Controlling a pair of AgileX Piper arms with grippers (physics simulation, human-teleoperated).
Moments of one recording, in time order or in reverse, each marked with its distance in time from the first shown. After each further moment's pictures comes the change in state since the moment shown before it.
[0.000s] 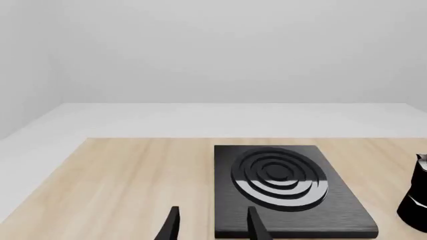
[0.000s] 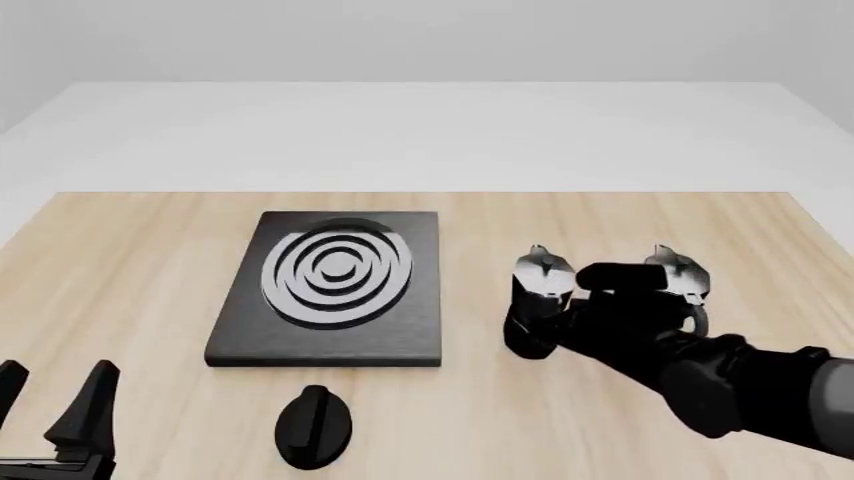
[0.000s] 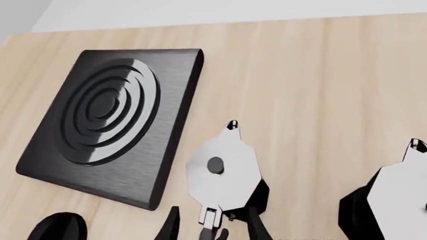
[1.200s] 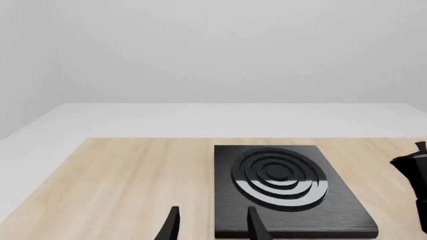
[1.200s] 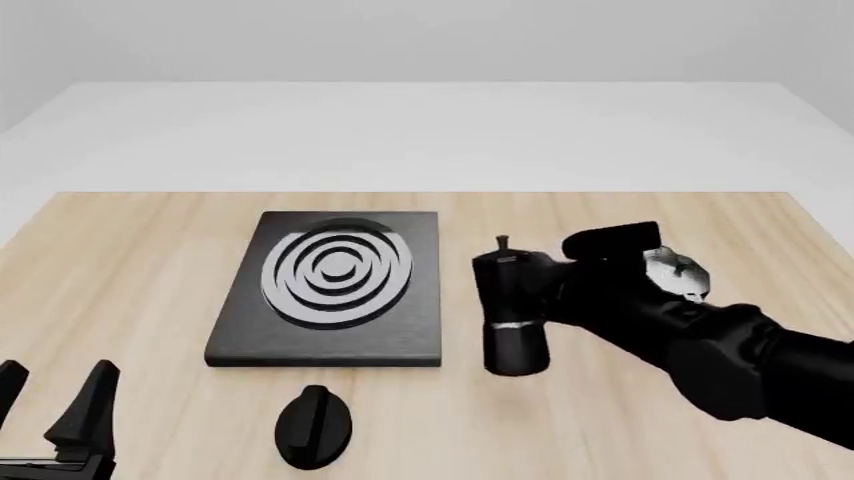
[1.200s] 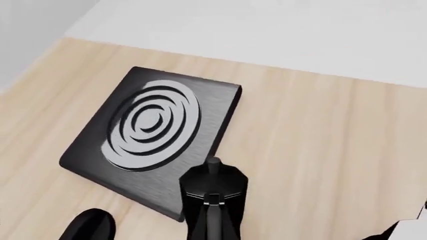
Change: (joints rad) left arm 0.000 0.000 0.000 0.000 0.000; right arm 0.082 -0.118 -0.108 0.108 -0.102
